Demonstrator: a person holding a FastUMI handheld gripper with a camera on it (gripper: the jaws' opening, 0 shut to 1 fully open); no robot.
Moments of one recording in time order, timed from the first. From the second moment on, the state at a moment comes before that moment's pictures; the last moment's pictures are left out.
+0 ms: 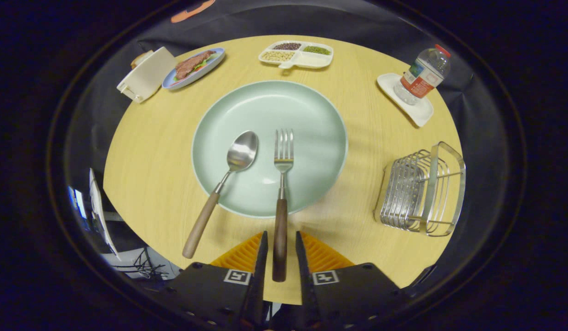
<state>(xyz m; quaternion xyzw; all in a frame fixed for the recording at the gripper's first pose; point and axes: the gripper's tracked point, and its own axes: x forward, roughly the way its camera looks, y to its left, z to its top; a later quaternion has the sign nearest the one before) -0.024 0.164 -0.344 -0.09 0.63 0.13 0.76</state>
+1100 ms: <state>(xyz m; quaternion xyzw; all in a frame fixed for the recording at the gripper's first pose) -0.019 0.033 -0.187 0.01 0.63 0.10 0.77</state>
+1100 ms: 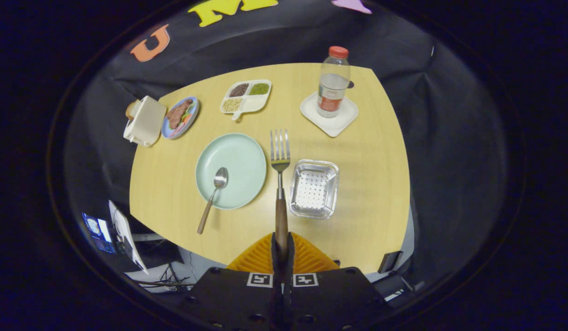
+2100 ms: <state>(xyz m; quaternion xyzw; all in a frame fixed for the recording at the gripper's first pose) -0.007 0.012 -0.213 0.03 0.67 0.05 0.74</state>
